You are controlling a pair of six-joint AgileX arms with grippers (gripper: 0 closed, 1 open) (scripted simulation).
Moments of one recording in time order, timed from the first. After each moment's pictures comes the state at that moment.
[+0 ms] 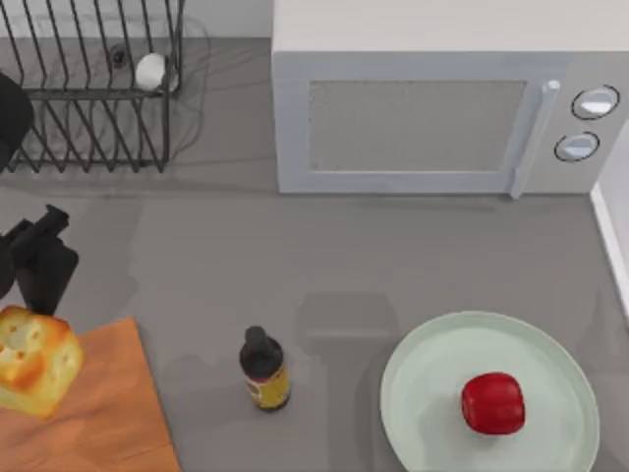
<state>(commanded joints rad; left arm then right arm) -0.17 1.49 1.06 -1.24 -0.02 -1.21 0.00 0.00 0.00 0.00 0.00 0.00</state>
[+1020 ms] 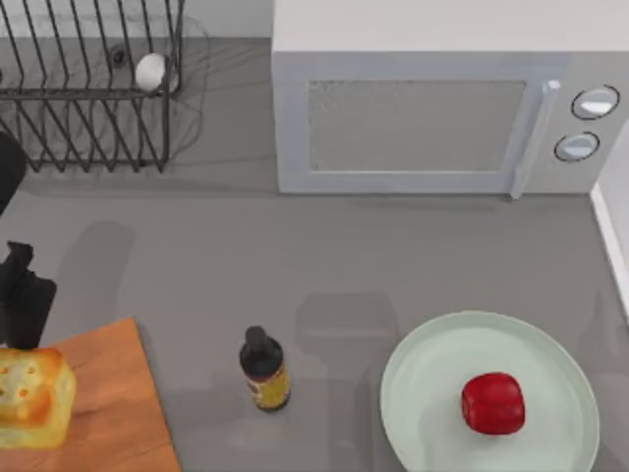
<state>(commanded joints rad) -0.17 1.38 0.89 -1.16 -0.03 -1.54 0.00 0.00 0.00 0.00 0.00 0.00</state>
